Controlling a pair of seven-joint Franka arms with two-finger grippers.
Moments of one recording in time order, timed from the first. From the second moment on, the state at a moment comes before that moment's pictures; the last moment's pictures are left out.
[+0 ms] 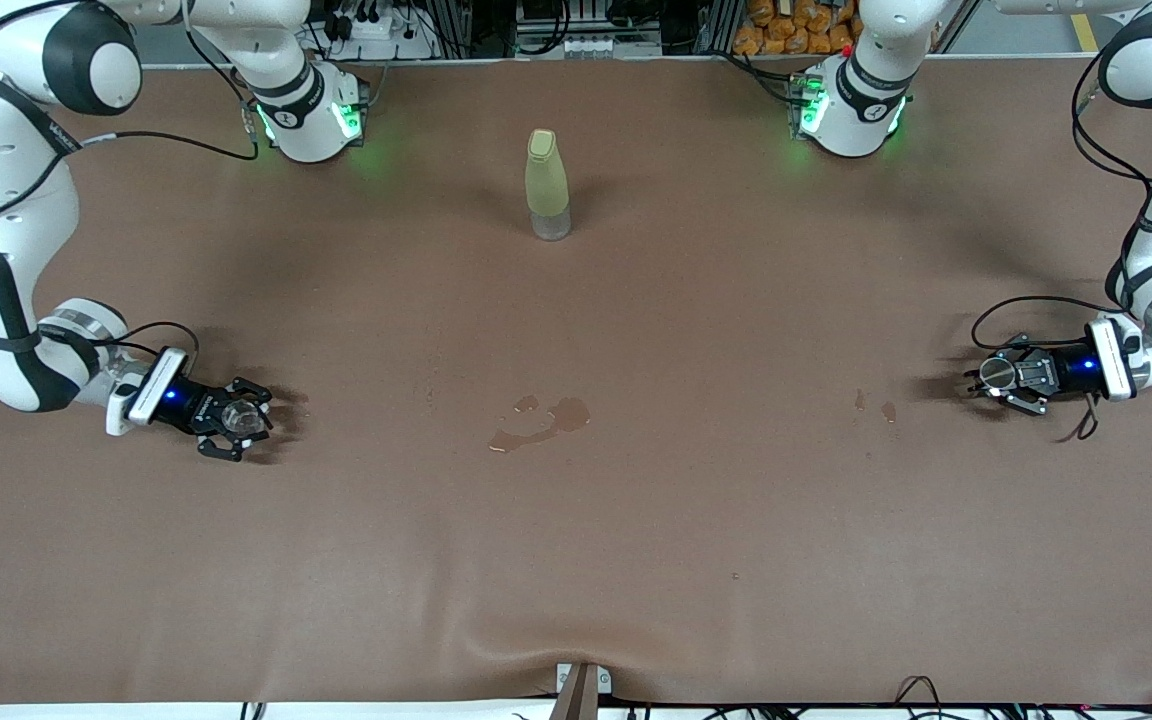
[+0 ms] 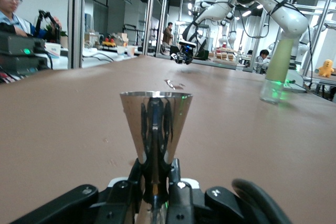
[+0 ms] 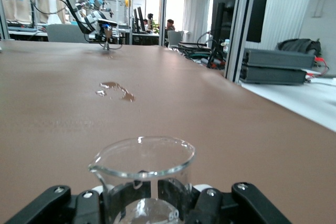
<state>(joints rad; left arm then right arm) 0.74 0.99 -0.15 -1.51 -0.96 1.43 2.43 -0.24 0.82 -0.14 -1.81 1.46 1.63 -2.73</state>
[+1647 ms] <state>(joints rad) 0.38 0.97 -0.30 -1.46 -1.35 1.73 2.38 -0.06 0.28 -0.13 -2.01 1.37 1.43 -1.98</state>
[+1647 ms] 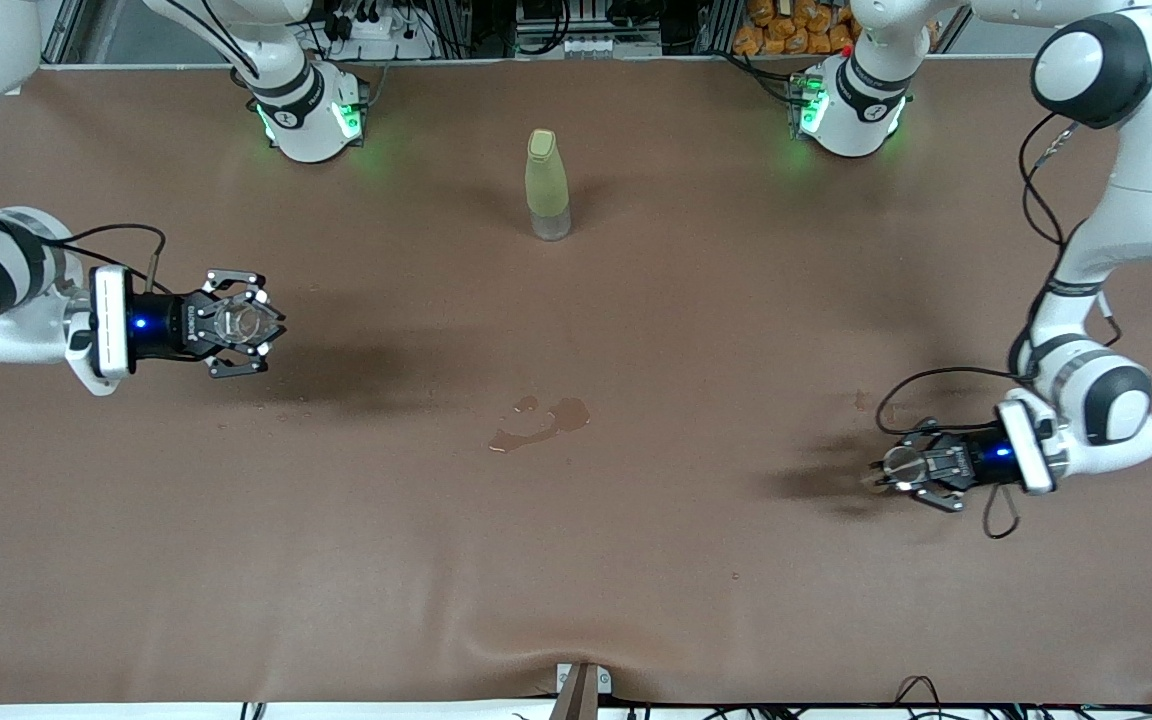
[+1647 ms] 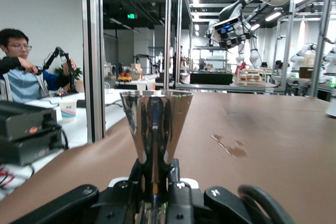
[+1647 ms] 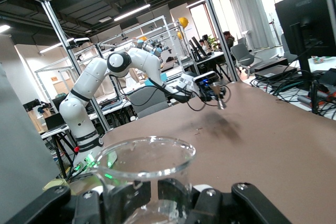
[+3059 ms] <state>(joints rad) -0.34 0.97 -0.29 -1.44 -1.81 2.23 2.53 0.19 0.27 -0.13 -2.09 1.63 1.65 -2.03</state>
